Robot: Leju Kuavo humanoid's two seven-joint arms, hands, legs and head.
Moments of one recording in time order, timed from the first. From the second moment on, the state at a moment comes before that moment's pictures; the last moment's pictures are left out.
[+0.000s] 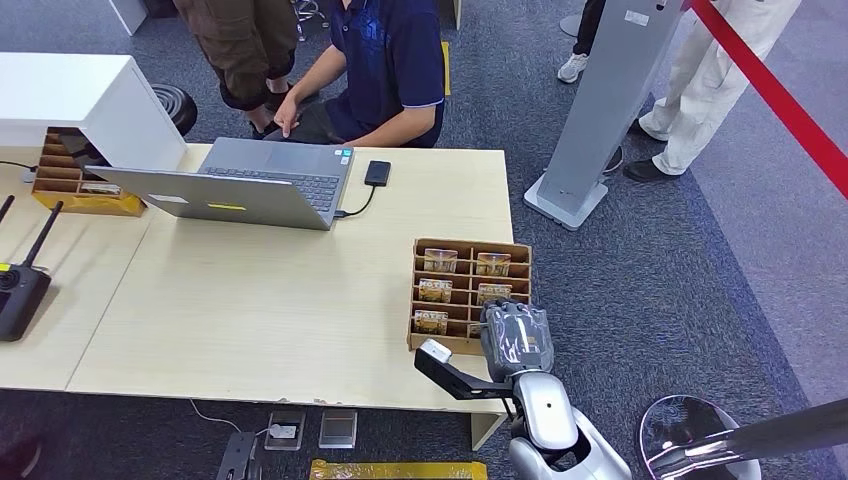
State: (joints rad) left arm -0.11 0.04 -1.11 -0.29 1.33 0.41 -0.39; right arm -0.33 -0.09 0.80 -1.23 1.25 -0.10 0.48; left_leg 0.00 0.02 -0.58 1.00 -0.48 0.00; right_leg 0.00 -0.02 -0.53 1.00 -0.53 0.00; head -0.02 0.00
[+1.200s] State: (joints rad) left arm -0.11 0.05 -1.11 -0.29 1.36 0.40 -0.41; right arm -0.41 -0.15 0.75 -1.45 1.29 -0.03 0.47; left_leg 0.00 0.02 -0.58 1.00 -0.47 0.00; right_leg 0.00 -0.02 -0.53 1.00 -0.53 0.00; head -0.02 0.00
